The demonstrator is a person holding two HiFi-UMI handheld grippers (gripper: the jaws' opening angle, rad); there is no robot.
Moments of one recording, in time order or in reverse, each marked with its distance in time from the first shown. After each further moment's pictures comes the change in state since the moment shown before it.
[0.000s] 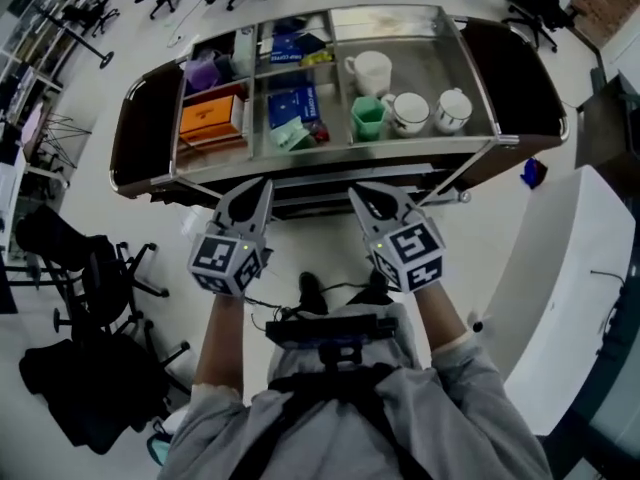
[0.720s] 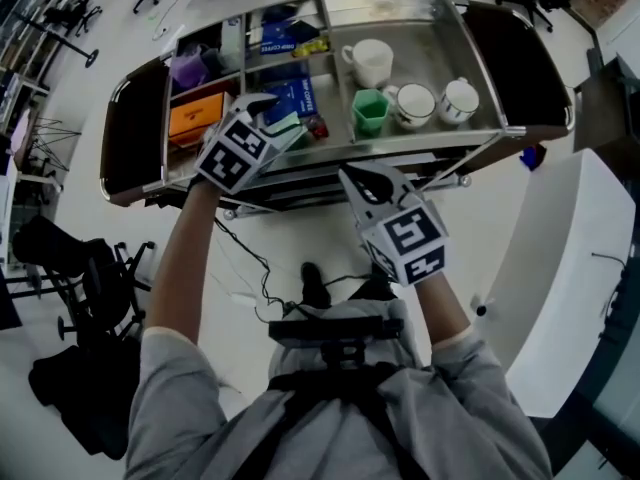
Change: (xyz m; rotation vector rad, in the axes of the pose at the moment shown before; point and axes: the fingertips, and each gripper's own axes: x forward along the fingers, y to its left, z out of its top) left arm 0.142 0.041 0.004 0.555 0.447 -0.279; right arm 0.029 -0.001 0.039 0.010 0.010 -0.015
